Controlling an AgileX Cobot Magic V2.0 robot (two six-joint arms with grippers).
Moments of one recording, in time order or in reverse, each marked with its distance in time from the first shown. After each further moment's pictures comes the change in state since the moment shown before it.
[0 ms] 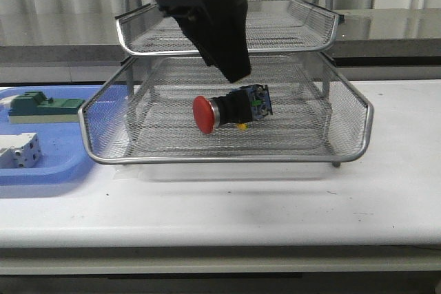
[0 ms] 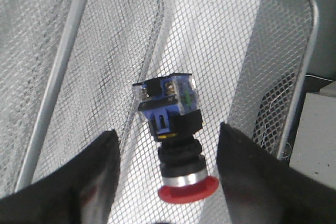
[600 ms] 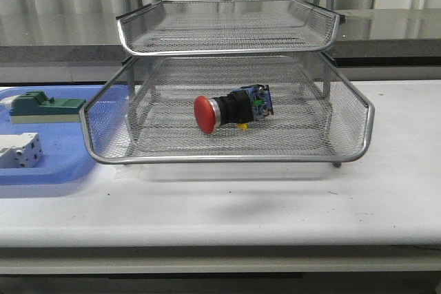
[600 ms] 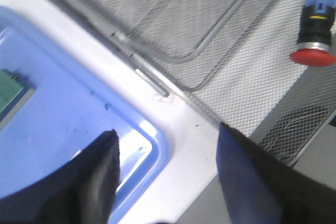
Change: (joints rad) left arm 0.441 -0.245 0.047 -0.025 0.181 -0.068; right arm 0.000 0.000 0.000 -0.005 0.000 0.000
